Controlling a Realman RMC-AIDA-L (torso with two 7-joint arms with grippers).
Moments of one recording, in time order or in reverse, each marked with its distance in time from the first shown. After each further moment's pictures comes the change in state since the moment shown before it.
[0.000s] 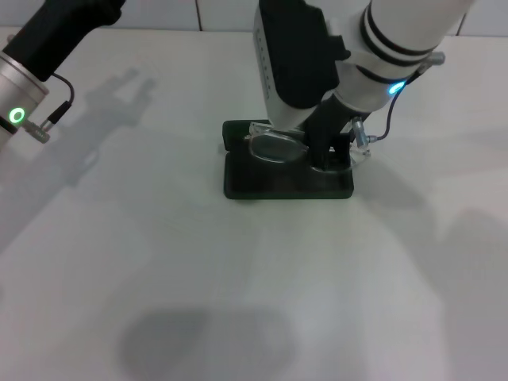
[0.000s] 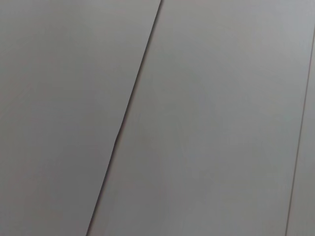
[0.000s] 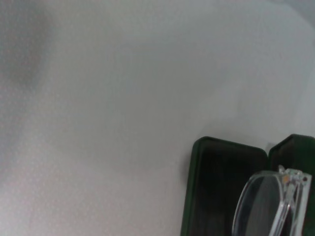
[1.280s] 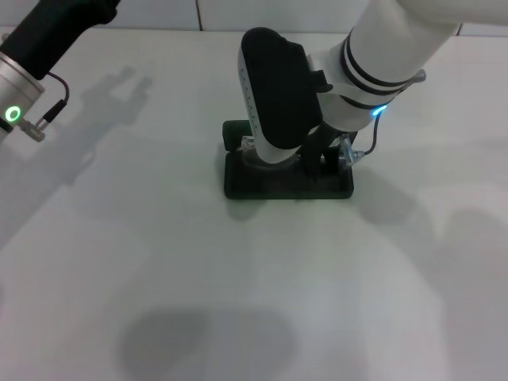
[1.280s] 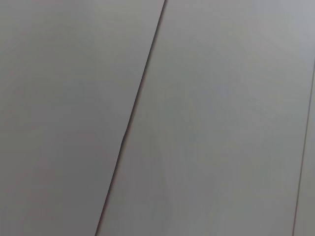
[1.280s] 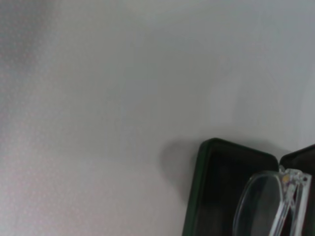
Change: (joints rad) left arm -0.002 -0.003 -0.001 -0.023 -0.003 -0.005 -0.002; right arm -0.009 0.000 -0.177 -0.010 0.009 0.116 0.055
